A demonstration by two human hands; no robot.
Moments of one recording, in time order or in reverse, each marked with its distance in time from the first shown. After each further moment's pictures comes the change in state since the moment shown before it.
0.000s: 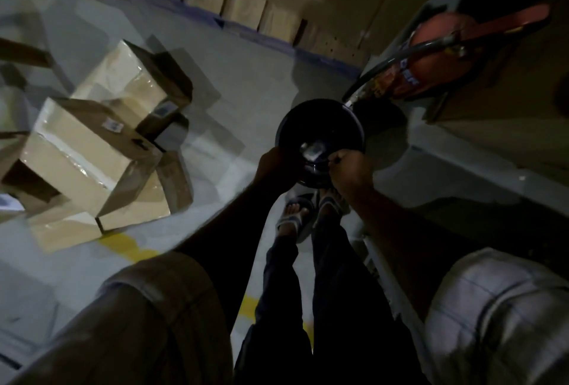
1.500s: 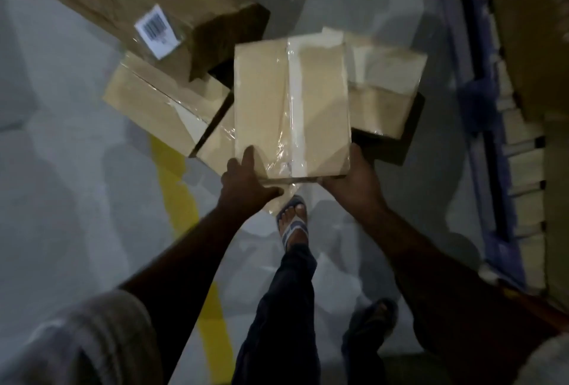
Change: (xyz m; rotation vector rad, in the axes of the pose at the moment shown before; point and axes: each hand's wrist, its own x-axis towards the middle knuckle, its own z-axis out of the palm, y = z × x) left_hand 0.015 -0.597 -0.135 -0.833 0.390 -0.537; right_hand -0.018 -0.459 0.395 -0.398 -0.298 -0.514
